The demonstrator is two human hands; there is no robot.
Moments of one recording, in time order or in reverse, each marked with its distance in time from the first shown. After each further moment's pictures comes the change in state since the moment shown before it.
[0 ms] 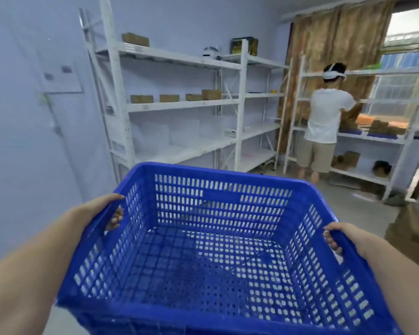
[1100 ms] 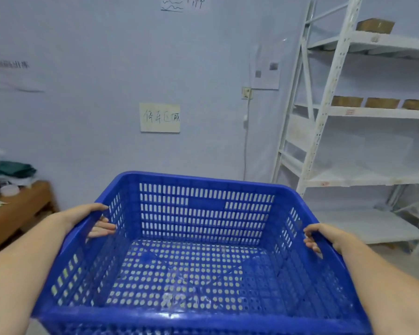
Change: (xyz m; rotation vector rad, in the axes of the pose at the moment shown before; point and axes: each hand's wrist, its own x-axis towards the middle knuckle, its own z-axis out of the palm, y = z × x) left_hand -0.140 -0.212 -0.517 -0.537 0.603 -0.211; right_hand 0.038 -0.072 0.681 -0.475 -0.528 -0.086
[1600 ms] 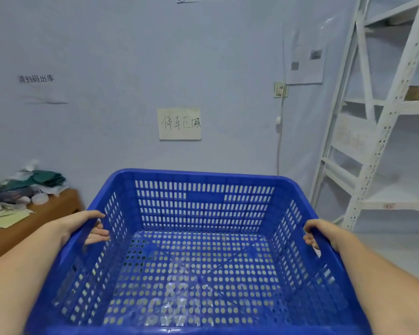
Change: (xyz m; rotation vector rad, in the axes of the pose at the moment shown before) left_hand 0.103 0.083 0.004 -0.019 0.263 0.040; right_hand 0.179 -0.131 0.060 -0.125 -0.149 -0.100
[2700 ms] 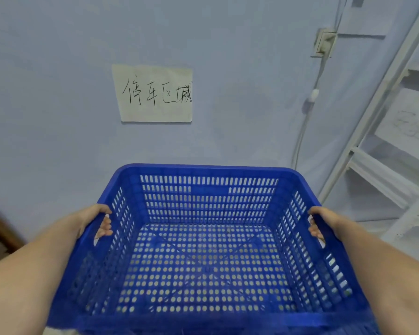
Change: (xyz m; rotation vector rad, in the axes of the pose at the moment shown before) left_hand 0.415 0.179 0.081 0.211 -0.092 -0.072; right_hand 0.325 -0.149 0.091 -0.094 0.233 0.190
